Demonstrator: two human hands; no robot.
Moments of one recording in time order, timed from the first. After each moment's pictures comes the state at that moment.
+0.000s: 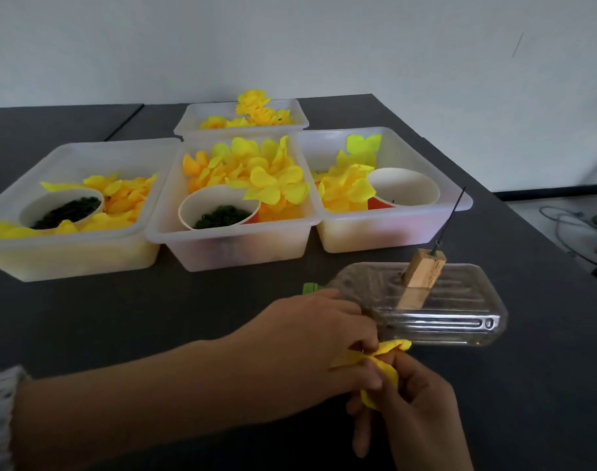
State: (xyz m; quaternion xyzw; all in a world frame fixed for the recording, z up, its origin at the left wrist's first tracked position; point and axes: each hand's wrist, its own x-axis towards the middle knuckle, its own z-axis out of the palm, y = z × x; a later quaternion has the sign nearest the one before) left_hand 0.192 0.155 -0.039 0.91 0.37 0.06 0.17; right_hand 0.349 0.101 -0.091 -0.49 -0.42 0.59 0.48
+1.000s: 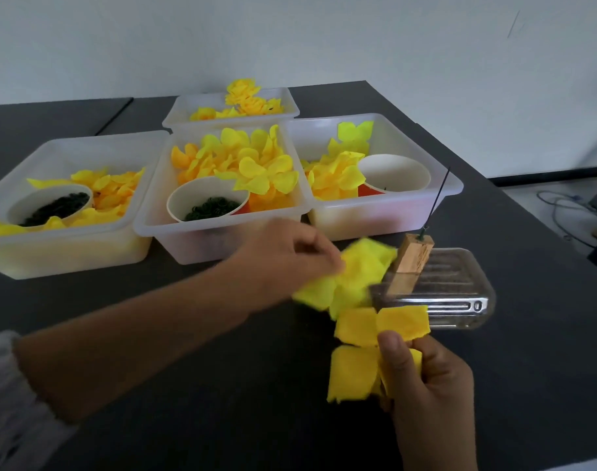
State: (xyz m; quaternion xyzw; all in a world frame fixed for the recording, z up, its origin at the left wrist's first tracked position) left_hand 0.192 0.182 -0.015 0.67 0.54 0.29 0.41; right_hand 0.351 0.098 -0.092 -0.50 -0.45 0.44 0.60
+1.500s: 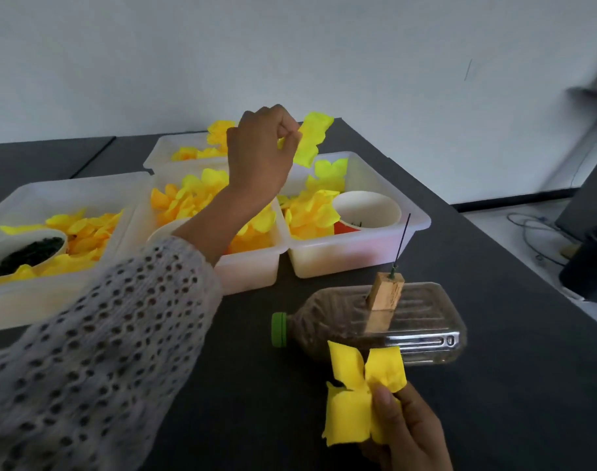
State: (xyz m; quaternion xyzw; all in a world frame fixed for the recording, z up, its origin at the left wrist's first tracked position) left_hand 0.199 0.353 0.026 0.69 0.53 0.49 -0.08; right_hand 0.369 0.101 -0.115 -0.47 -0.33 0.60 0.56
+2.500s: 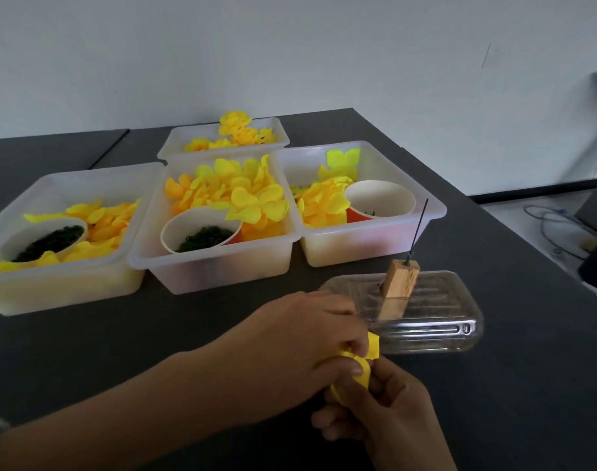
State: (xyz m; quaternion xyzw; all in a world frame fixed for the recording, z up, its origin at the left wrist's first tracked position) left_hand 0.198 0.162 -0.027 0.92 0.36 0.07 0.14; right_hand 0.349 0.108 -0.091 -0.42 -0.34 0.69 0.48
